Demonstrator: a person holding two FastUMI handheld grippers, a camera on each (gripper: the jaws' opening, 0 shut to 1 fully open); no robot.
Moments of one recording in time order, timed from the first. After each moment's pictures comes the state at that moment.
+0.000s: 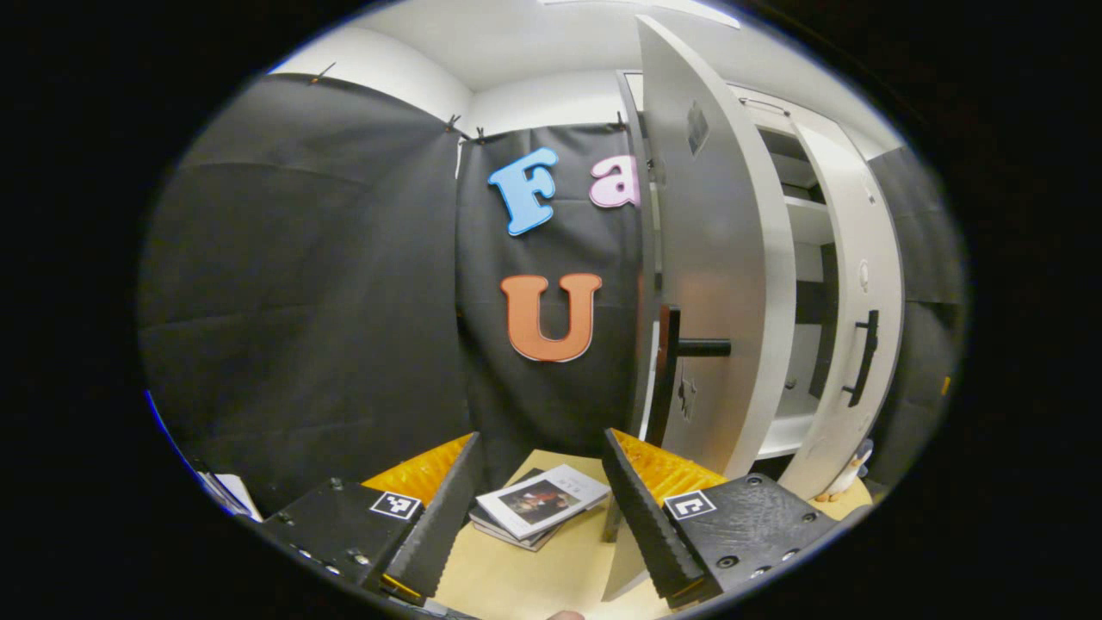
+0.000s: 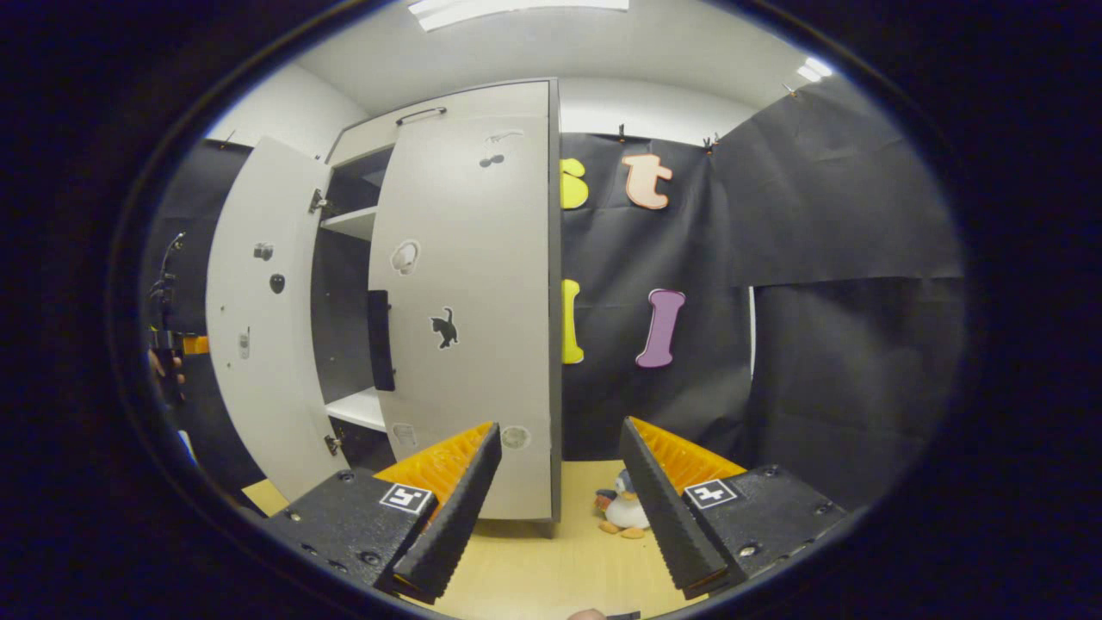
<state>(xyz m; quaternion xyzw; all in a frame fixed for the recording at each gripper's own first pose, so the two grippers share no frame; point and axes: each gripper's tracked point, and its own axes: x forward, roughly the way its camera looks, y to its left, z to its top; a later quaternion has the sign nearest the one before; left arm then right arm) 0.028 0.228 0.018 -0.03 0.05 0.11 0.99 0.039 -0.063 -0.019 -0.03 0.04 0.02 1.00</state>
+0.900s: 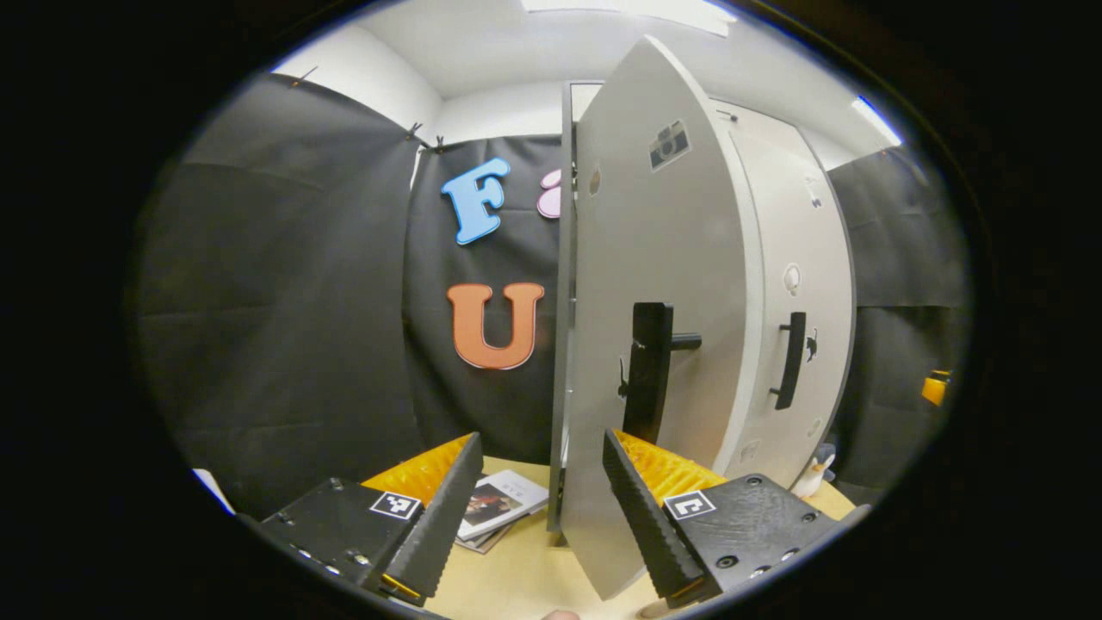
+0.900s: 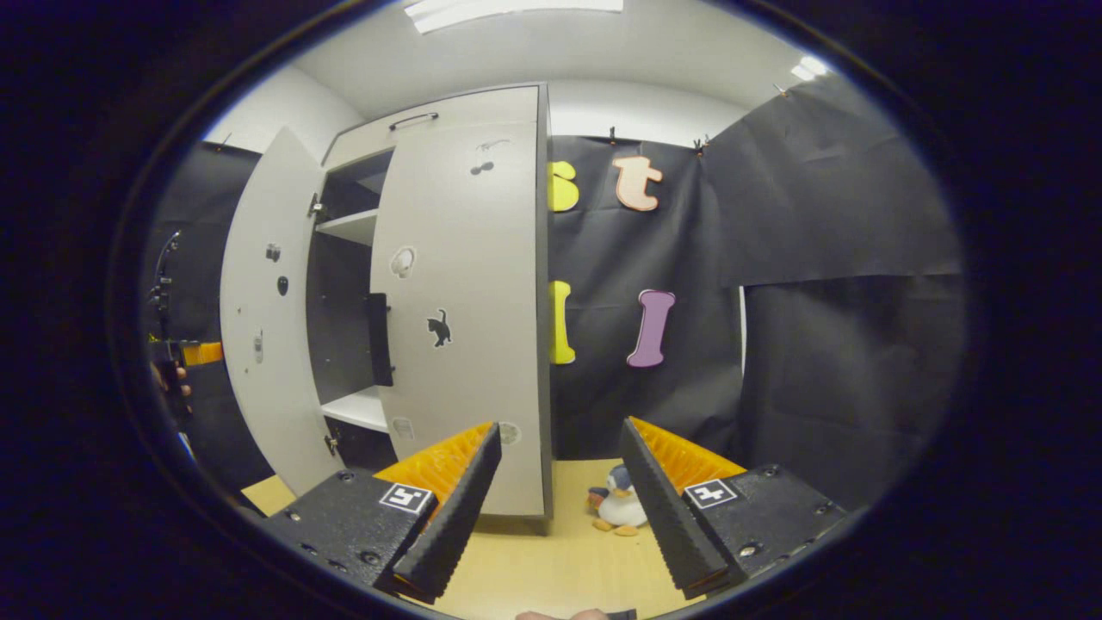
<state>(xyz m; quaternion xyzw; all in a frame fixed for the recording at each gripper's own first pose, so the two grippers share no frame) 0.036 0.159 0.019 -0.02 0.02 0.05 1.00 0.031 -0.072 -0.015 -0.03 0.03 0.01 1.00</state>
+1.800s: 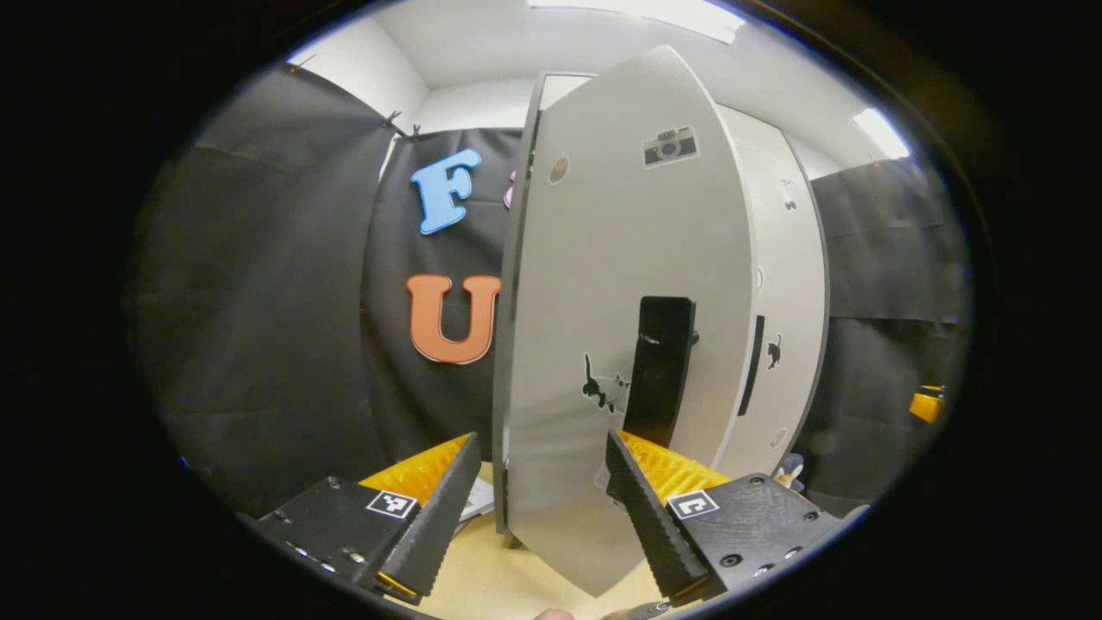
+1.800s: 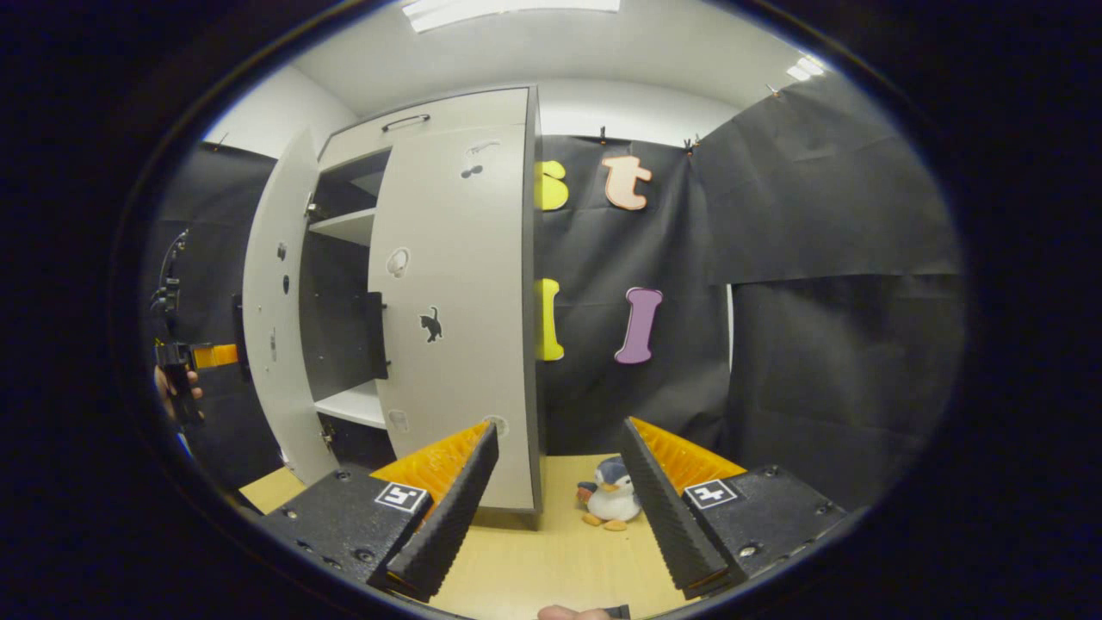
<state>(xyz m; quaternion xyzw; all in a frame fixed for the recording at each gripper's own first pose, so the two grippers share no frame) 0.061 0.112 0.020 -0.05 0.03 -0.02 1.00 0.021 -0.077 -0.015 -0.02 0.05 0.00 1.00</state>
